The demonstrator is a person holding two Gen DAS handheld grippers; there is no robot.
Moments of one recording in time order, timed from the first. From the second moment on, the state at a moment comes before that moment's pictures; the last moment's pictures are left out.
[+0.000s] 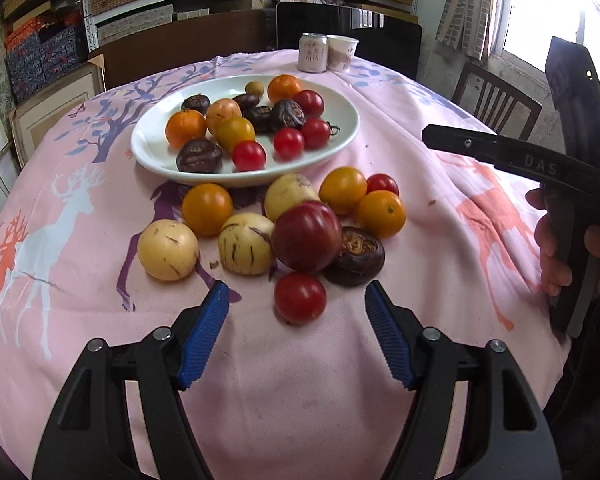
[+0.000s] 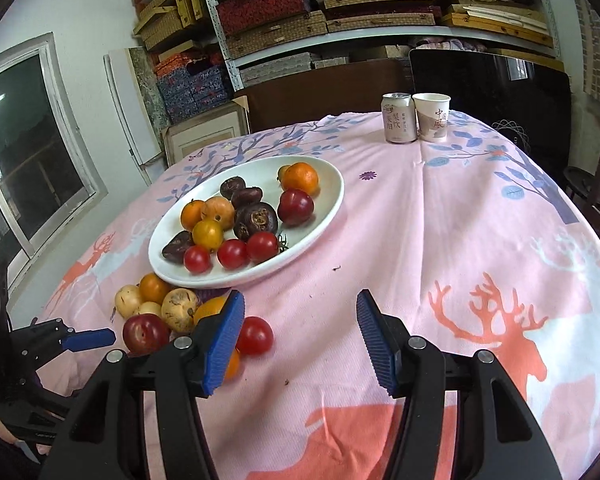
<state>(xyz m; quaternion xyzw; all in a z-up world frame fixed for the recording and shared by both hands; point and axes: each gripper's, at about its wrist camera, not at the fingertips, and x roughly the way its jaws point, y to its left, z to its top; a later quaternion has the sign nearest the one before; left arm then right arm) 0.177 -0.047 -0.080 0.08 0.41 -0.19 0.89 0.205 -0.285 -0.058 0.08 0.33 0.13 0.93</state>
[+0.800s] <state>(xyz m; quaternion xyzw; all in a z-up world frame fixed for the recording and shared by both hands) 0.160 -0.044 -0.085 0.06 0.43 -0.19 0.88 0.198 -0.272 -0.061 0.06 0.34 0.16 0.93</state>
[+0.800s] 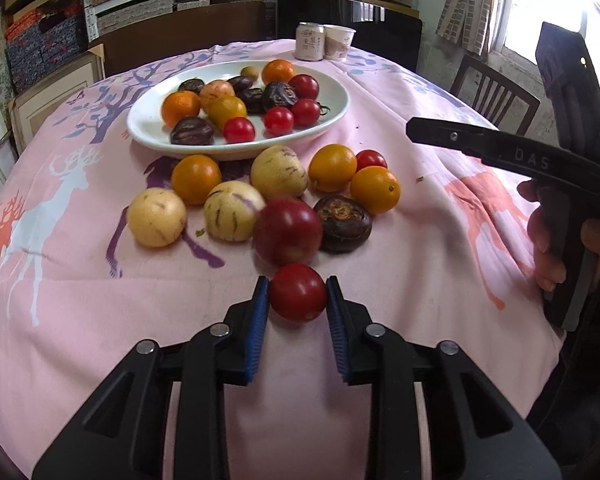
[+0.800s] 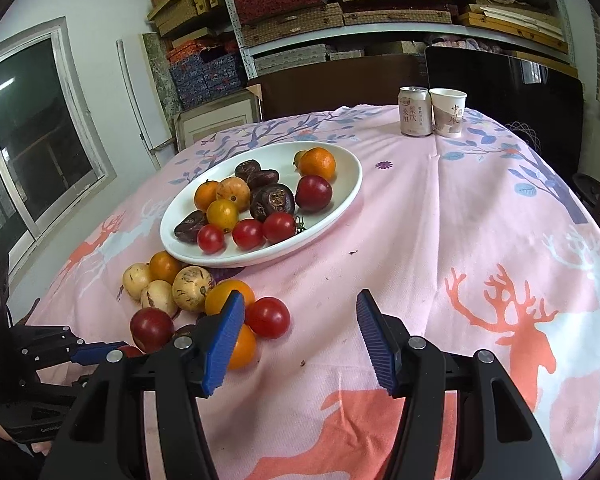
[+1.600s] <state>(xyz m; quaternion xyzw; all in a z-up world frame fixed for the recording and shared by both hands) 0.145 -0.007 -0.077 0.03 0.41 -0.18 0.89 0.191 -0.223 -0.087 0.03 0.43 0.22 0.88</state>
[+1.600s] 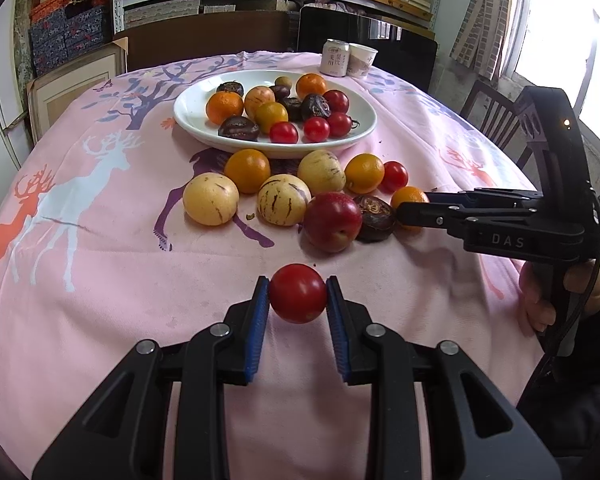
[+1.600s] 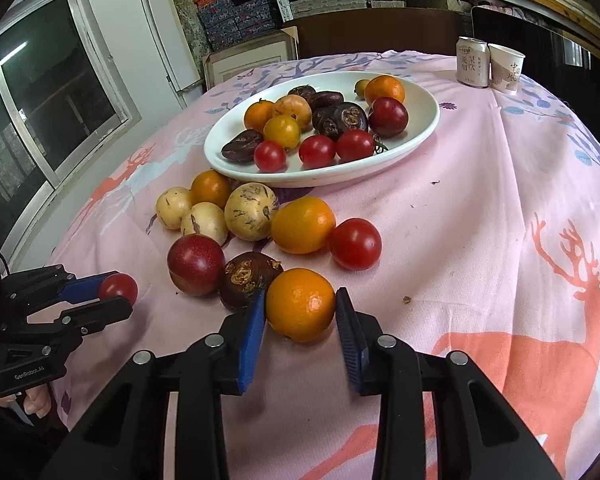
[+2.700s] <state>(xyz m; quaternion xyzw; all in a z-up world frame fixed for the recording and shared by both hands) 0.141 -0.011 -0.080 0.04 0.42 -0.17 0.89 0.171 -0.249 -0.079 0.06 0.40 0.20 0.89</state>
